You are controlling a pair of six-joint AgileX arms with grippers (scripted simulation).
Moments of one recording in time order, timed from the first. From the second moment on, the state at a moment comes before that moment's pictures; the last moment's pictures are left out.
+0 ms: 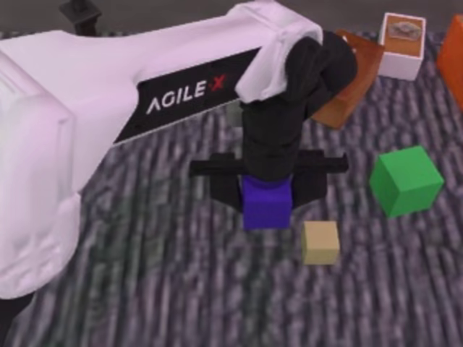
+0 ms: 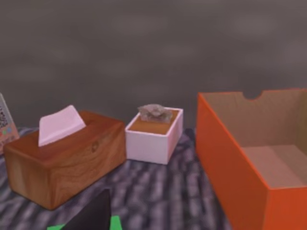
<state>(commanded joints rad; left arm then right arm) -0.81 2.22 1.89 -1.23 -0.01 -0.81 0.01 0.00 0.00 0.00 0.00 0.00</state>
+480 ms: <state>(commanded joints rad) -0.81 2.26 1.73 -1.02 -0.01 -0.80 0.01 0.00 0.00 0.00 0.00 0.00</state>
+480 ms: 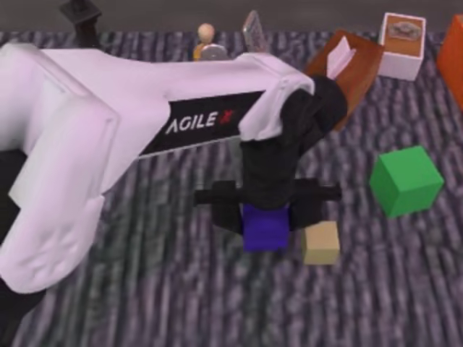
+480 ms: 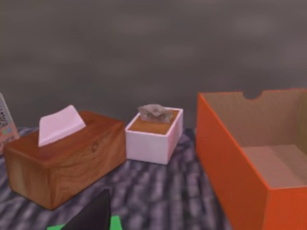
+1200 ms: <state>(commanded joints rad) -0.81 2.27 1.71 -0.99 -0.01 -0.80 0.01 0.00 0.00 0.00 0.00 0.00</state>
